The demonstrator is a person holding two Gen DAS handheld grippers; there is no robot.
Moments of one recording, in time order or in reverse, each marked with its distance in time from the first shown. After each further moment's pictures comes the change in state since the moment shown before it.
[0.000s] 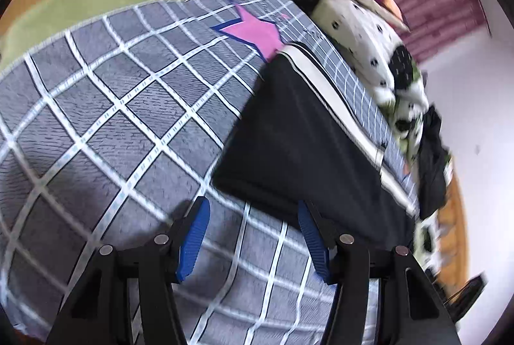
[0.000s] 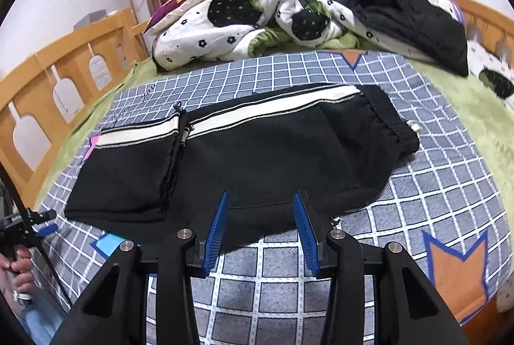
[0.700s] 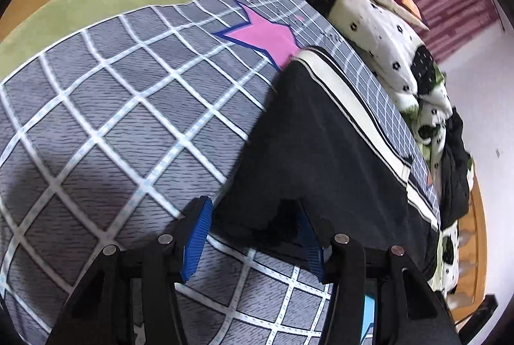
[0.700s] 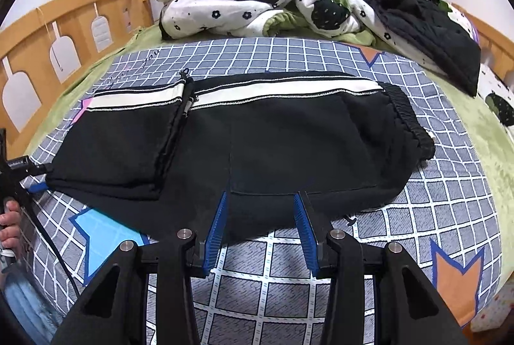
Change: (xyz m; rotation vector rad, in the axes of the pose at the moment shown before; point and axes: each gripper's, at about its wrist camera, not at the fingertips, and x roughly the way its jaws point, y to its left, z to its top) left arm 0.033 -0.019 0.020 0.054 -0.016 0.127; right arm 0.029 0.034 -0.010 -0.150 0.069 -0.068
